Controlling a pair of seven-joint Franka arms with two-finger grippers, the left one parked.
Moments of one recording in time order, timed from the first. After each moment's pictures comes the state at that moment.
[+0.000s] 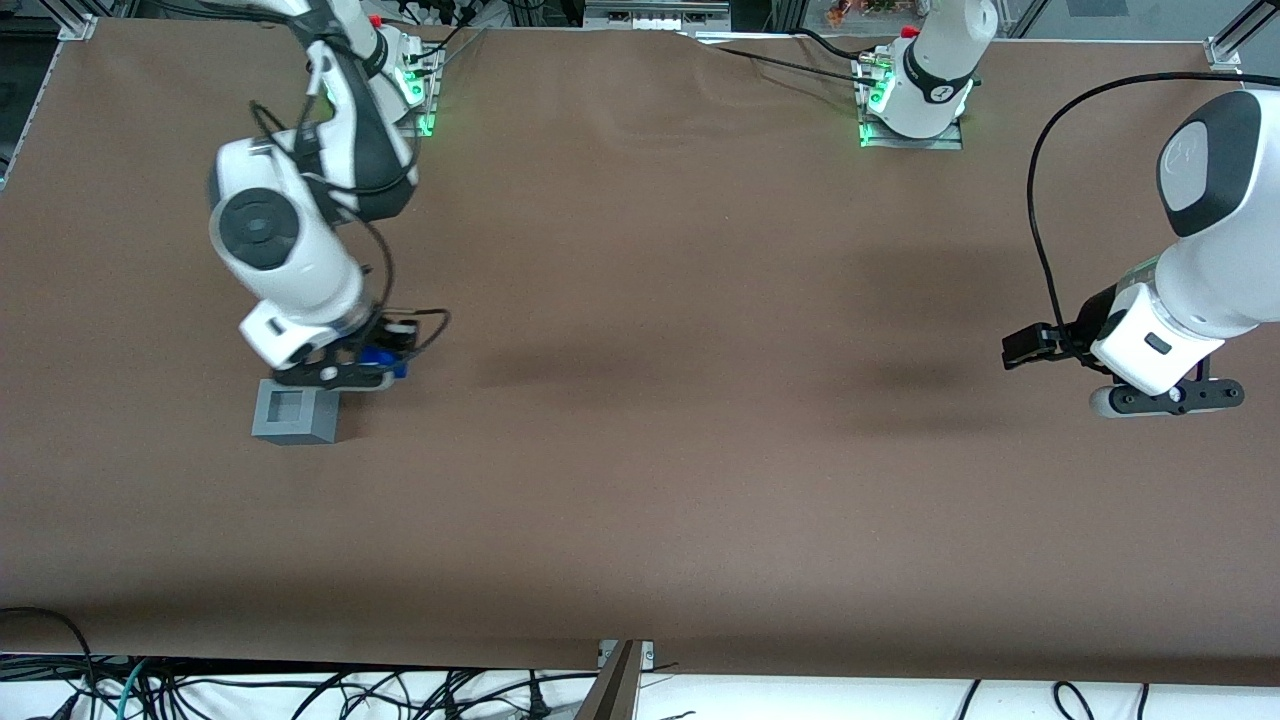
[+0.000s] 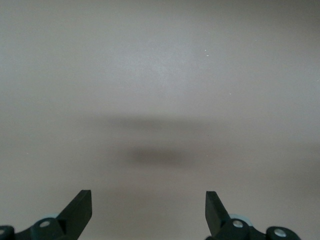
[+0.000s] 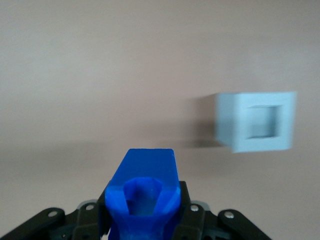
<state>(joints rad) 0.51 0.30 -0.28 -1.81 -0.04 2.07 0.25</state>
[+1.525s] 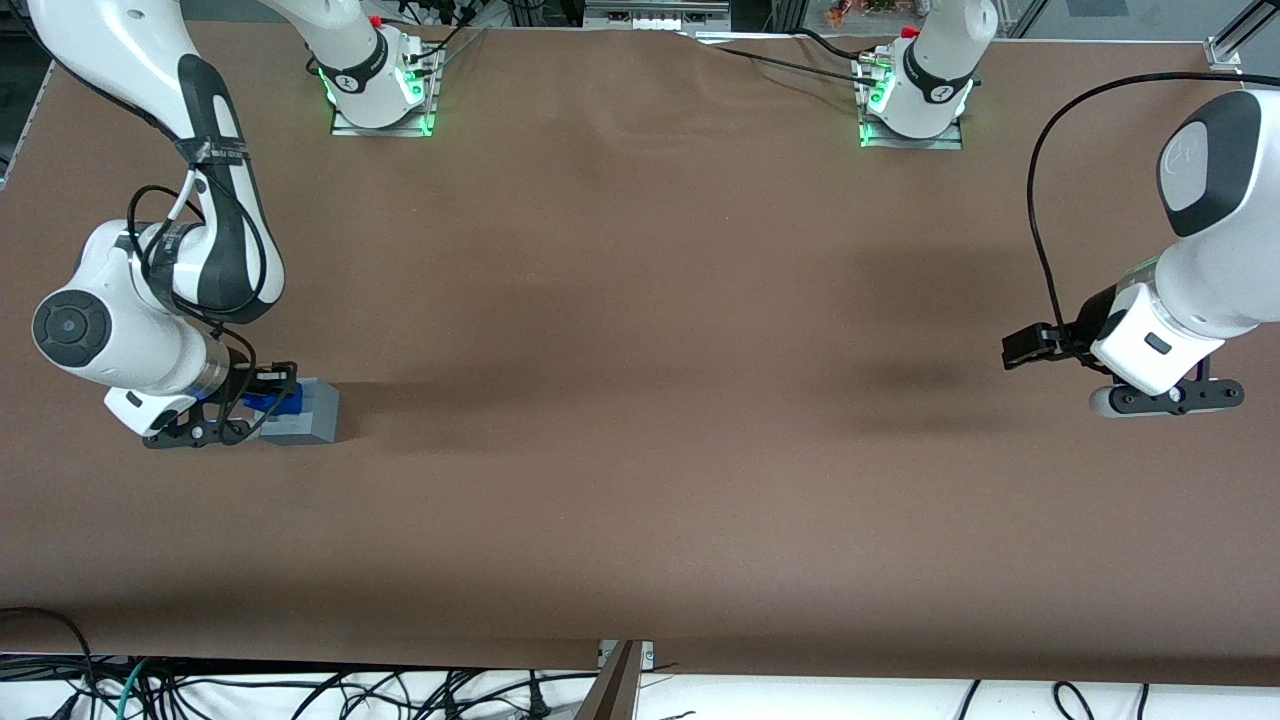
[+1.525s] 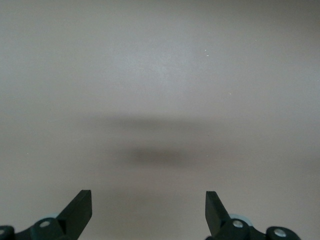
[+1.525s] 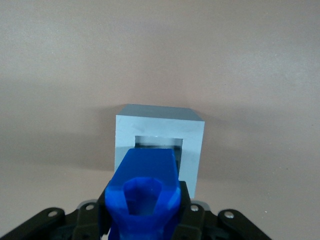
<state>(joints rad) 0.29 0.47 -0.32 -1.76 0.08 2.13 -0.18</state>
